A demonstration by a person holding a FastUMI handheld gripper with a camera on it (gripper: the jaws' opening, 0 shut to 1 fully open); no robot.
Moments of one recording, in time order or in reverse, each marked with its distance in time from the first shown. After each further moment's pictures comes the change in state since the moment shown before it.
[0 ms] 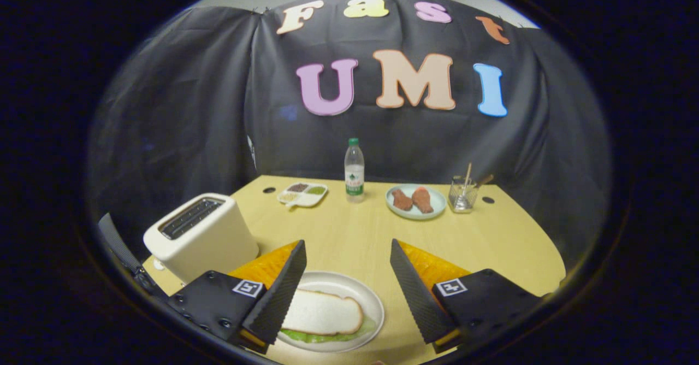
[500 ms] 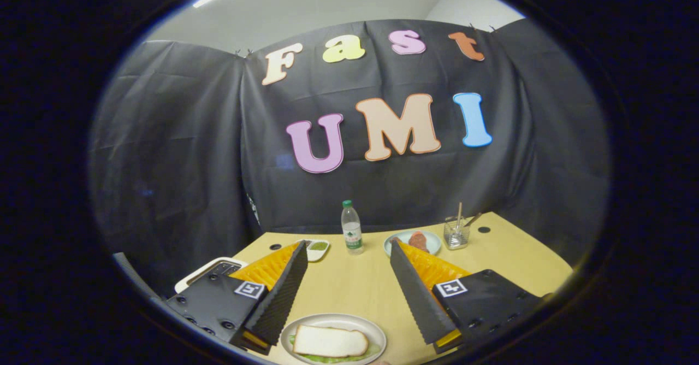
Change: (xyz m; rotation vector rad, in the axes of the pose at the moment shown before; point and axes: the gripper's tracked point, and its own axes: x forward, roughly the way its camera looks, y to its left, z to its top) arm -0.030 -0.022 0.082 0.091 -0.200 -0.023
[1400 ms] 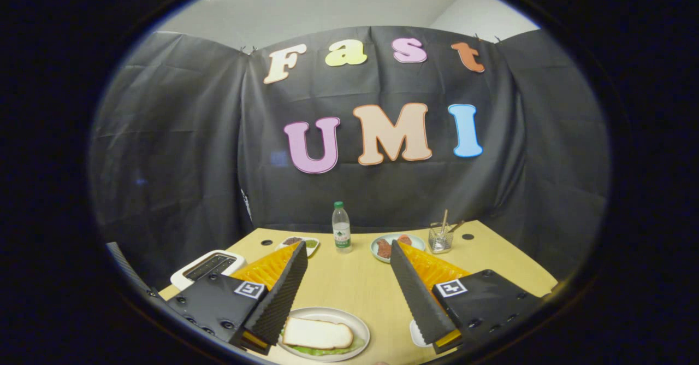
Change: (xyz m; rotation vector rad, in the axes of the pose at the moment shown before) arm -0.031 -0.005 0.010 -0.037 -0.010 -0.028
